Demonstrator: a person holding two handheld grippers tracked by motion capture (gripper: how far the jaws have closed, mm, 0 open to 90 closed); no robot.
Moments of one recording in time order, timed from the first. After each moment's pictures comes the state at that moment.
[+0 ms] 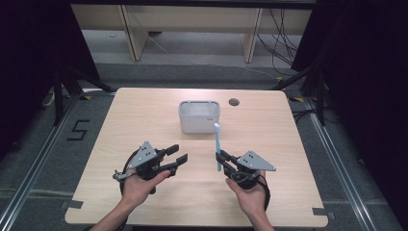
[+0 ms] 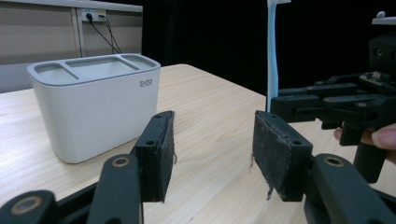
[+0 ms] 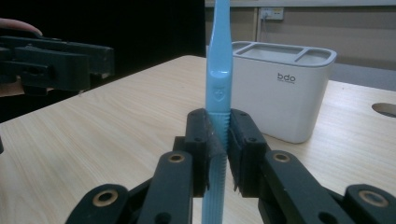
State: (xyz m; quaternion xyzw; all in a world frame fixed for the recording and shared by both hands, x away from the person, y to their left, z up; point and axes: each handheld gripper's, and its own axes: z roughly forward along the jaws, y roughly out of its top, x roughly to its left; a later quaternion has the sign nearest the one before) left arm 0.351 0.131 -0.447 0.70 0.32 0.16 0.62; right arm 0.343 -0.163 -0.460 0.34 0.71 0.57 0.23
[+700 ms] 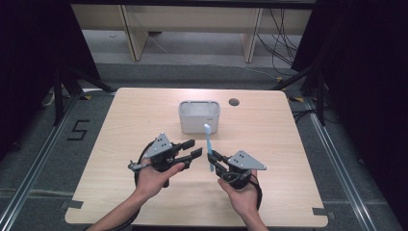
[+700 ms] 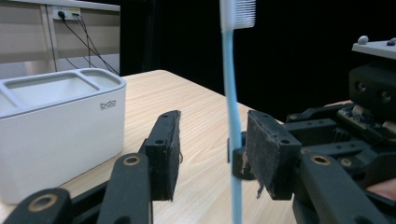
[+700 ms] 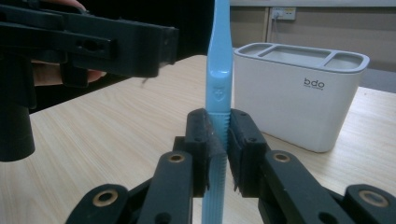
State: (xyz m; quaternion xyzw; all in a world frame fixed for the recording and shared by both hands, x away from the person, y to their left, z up) left arm 0.366 0.095 -0.431 0.70 0.30 0.13 0.63; right arm 0.344 -0.141 -0.460 0.33 0.71 0.58 0.22
